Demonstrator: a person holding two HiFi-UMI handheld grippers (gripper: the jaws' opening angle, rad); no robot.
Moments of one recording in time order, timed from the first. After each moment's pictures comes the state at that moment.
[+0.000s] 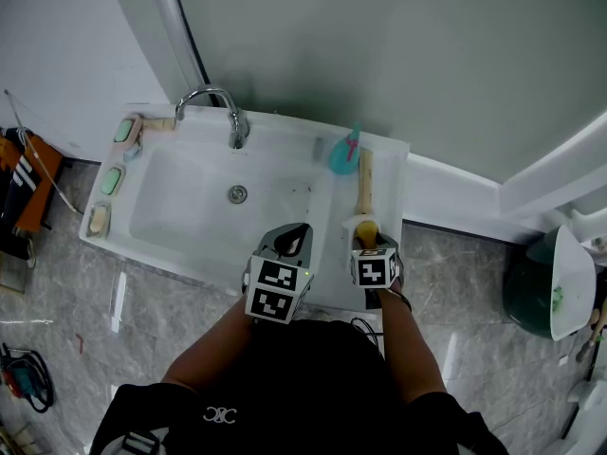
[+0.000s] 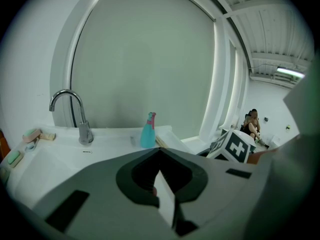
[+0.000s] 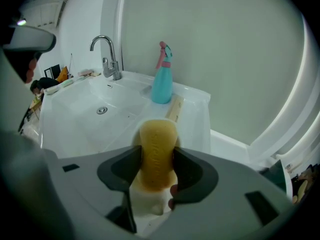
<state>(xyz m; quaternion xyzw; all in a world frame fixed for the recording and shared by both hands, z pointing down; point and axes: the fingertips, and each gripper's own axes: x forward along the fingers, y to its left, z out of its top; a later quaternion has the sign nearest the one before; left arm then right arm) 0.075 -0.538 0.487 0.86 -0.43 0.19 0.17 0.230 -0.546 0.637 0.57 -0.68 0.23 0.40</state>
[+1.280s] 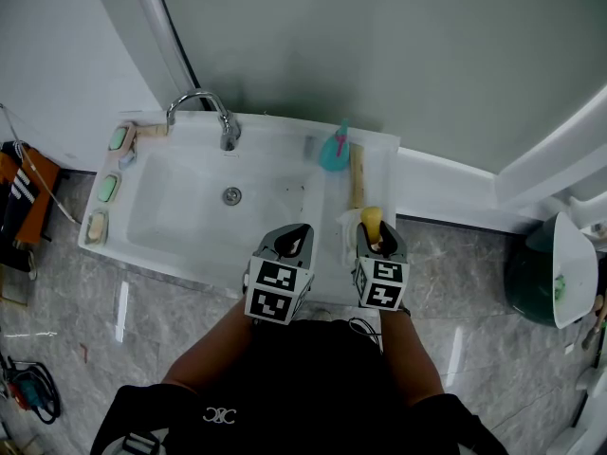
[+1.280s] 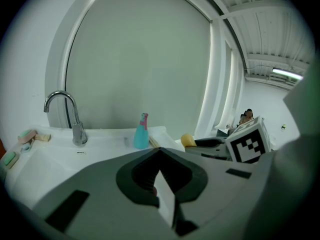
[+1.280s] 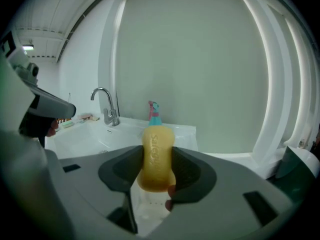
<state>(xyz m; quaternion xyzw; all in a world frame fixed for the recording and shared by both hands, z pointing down) 0.091 -0.526 0.483 0.87 -0.41 0.19 0.17 0.234 -0.541 0.538 0.65 -0.72 0.15 0.19</state>
